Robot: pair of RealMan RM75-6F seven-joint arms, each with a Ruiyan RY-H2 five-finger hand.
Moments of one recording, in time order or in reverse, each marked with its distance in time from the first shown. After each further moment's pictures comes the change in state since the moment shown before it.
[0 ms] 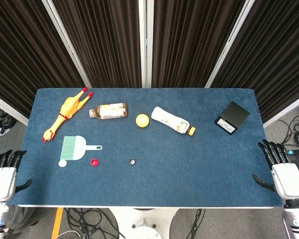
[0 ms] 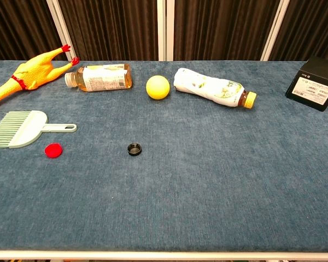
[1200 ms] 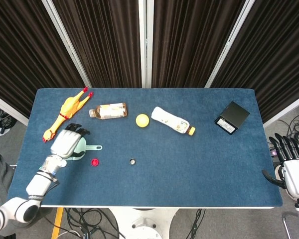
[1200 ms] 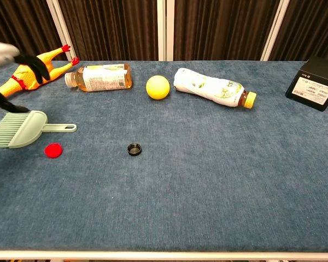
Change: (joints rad) left arm -0.492 -0.147 -0.159 0.105 -0.135 -0.599 0.036; right arm -0.008 0.106 0.030 -0.088 0.022 0.030 -0.045
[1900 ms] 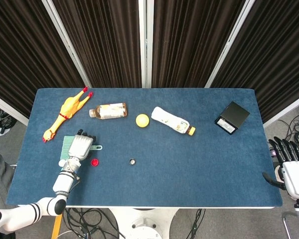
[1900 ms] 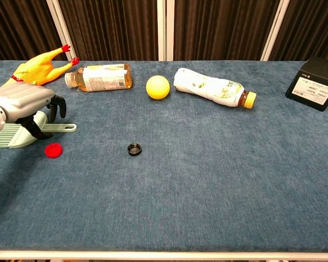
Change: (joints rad) left arm -0.076 -0.307 0.038 0.262 -0.254 0.024 0.322; right arm -0.003 -0.009 -0.009 0.006 0.032 -0.037 -0.007
